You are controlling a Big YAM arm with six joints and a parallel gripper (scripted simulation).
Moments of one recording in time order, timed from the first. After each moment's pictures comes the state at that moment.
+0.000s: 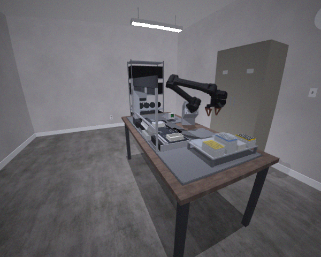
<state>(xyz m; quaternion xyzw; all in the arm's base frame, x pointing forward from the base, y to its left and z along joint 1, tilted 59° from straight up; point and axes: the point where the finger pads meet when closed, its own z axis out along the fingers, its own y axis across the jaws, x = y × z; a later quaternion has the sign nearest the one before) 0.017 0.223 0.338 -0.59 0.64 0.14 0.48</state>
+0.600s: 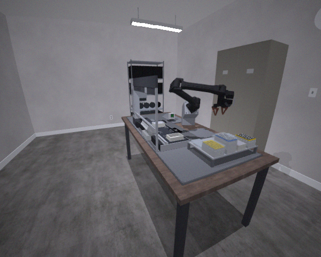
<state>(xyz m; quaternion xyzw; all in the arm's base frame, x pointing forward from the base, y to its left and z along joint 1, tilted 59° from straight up) -0.055 0.247 0.310 -0.58 0.65 0.15 0.47</state>
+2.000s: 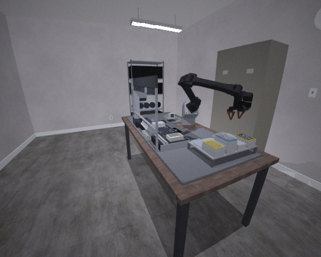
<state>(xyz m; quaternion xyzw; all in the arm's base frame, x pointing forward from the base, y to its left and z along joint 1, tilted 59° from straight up) -0.075 0.350 0.440 -0.56 0.67 0.16 0.46</state>
